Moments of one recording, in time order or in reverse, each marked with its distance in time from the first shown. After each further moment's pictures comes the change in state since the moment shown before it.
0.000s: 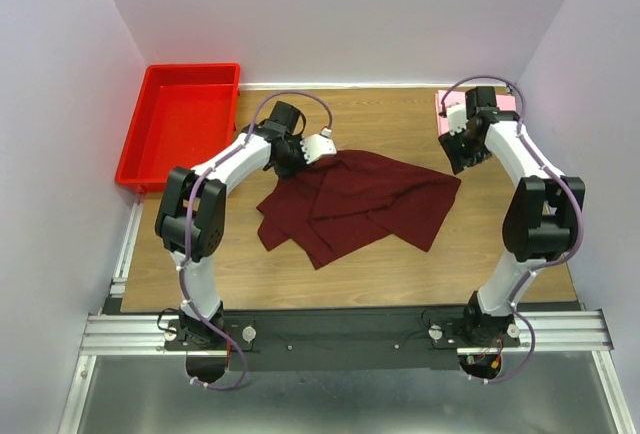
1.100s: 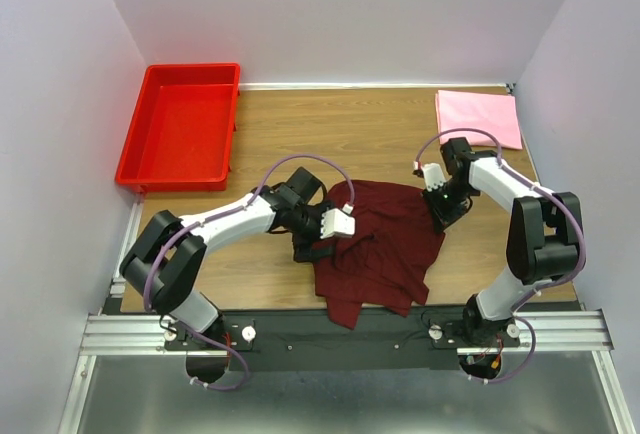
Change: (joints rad) left arm -0.306 -0.356 -0.539 0.124 0.286 -0.042; right arm 0.117 -0.159 -0.404 -0.114 -0.255 0.045
